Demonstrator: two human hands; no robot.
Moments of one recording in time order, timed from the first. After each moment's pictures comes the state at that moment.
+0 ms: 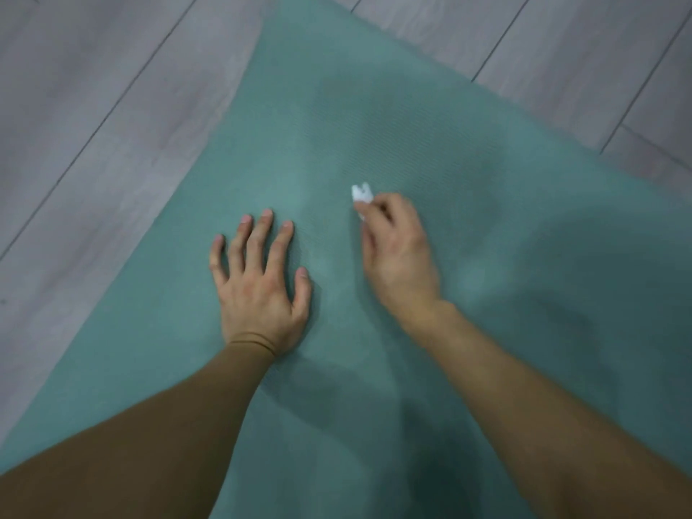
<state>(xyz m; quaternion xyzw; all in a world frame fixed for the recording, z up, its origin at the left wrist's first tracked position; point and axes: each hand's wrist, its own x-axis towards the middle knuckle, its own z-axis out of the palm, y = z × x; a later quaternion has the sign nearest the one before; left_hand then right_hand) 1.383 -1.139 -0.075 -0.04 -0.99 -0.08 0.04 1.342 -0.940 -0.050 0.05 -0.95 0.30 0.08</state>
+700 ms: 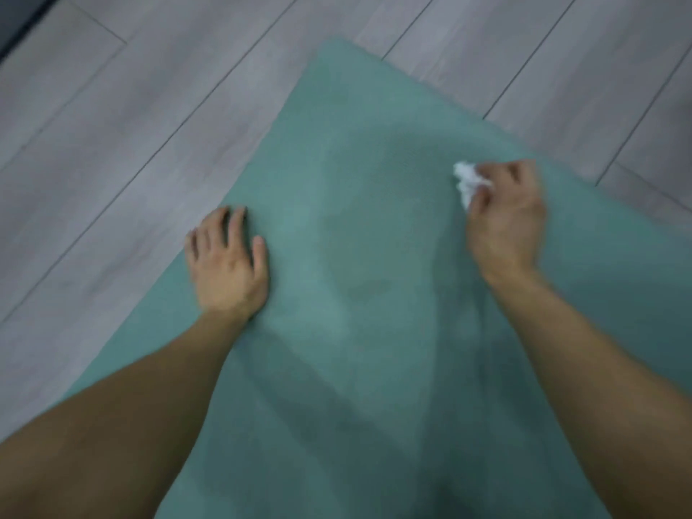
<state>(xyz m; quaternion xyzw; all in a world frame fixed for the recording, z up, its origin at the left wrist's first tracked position) 1.348 -1.213 -0.070 0.06 -0.99 -0.07 0.06 1.301 -0.860 -0.006 -0.10 -0.95 0.25 0.14</state>
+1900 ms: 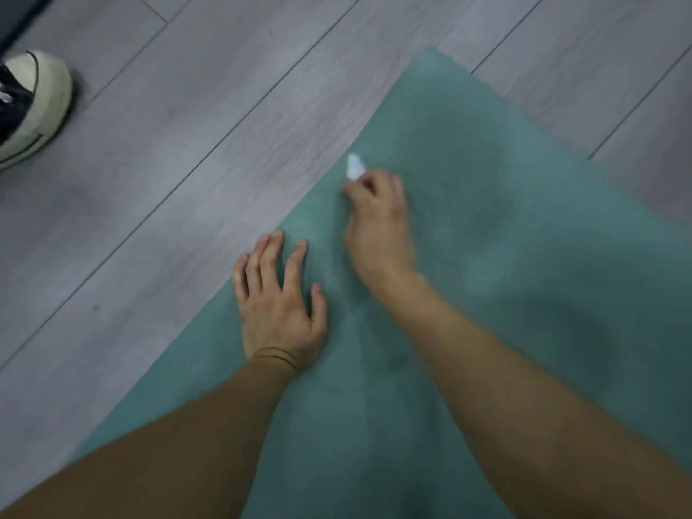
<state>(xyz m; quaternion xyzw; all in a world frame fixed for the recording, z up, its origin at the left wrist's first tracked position) 1.346 -1.213 -0.071 0.06 -0.99 -0.11 0.05 1.225 -1.079 -0.049 0.09 -0.95 0.31 0.06</state>
